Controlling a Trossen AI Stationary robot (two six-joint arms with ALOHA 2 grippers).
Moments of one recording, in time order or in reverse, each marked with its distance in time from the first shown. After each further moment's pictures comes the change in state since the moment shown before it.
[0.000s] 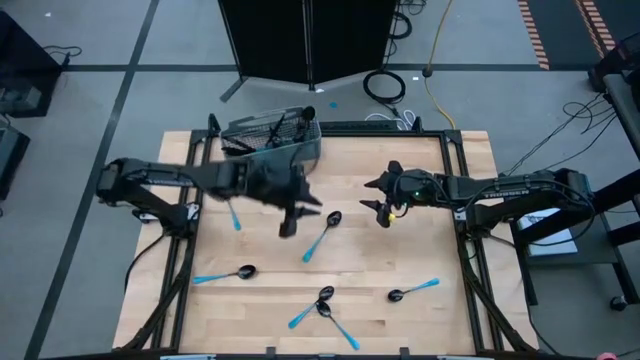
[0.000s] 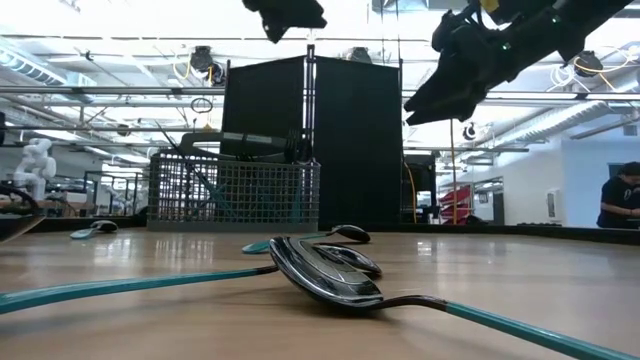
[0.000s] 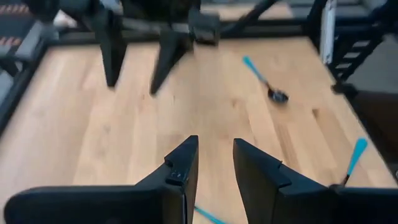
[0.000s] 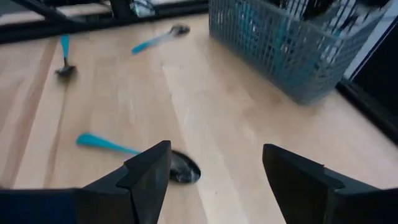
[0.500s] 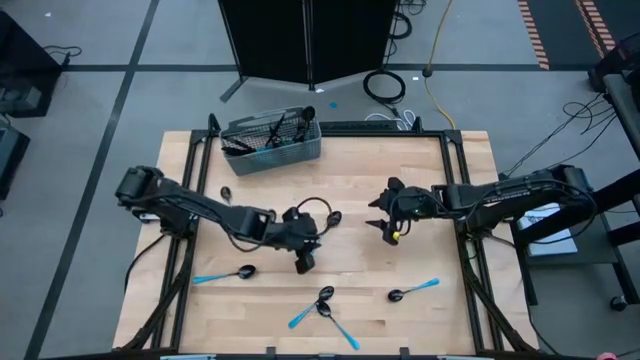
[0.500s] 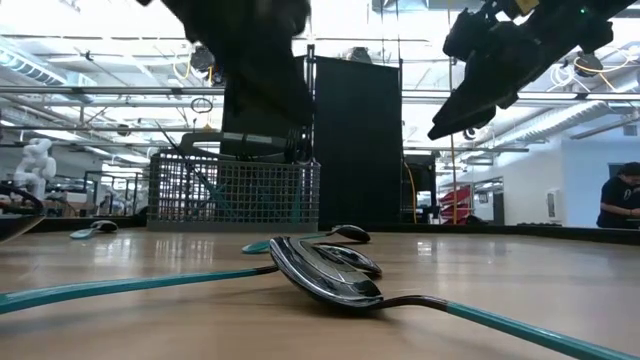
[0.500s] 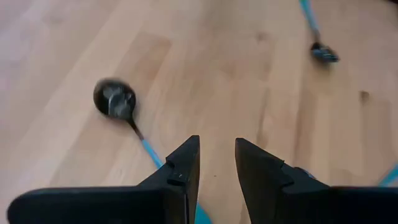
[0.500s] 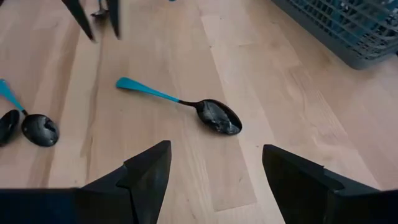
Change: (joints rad) left arm -0.259 0.195 -0.213 0.197 -0.345 -0.562; right arm 0.141 0.000 0.000 -0.155 0.000 0.055
